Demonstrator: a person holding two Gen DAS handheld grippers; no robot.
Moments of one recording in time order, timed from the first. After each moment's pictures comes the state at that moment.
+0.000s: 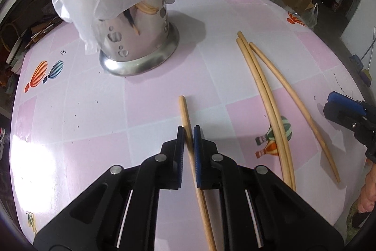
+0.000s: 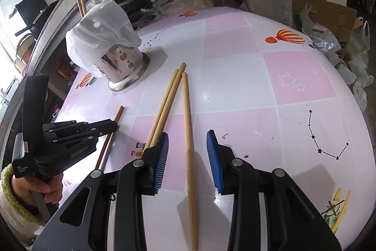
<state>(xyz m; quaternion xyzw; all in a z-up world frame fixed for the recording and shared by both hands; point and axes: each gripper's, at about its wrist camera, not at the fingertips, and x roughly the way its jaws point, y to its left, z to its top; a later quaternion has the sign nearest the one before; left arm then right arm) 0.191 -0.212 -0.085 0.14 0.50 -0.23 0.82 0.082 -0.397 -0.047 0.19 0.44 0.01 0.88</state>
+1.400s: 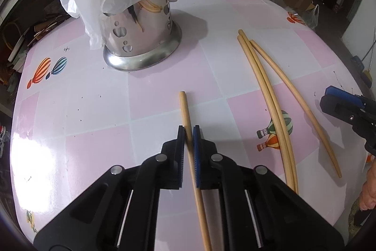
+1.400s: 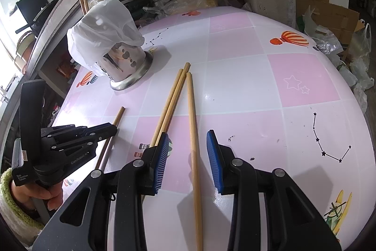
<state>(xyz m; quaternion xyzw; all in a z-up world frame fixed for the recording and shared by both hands) 0.184 -0.207 -0.088 0.14 0.49 -0.22 0.83 0.086 -0.392 -0.046 0.19 0.44 0.01 0.88</state>
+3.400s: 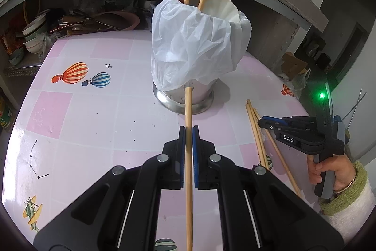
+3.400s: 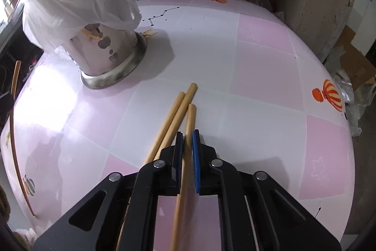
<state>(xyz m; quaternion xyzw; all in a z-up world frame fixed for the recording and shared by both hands) 0.196 -0.111 -0.015 -0.02 0.42 -0.23 0.88 0.201 -0.363 -0.066 0.04 0.52 0.02 0.85</state>
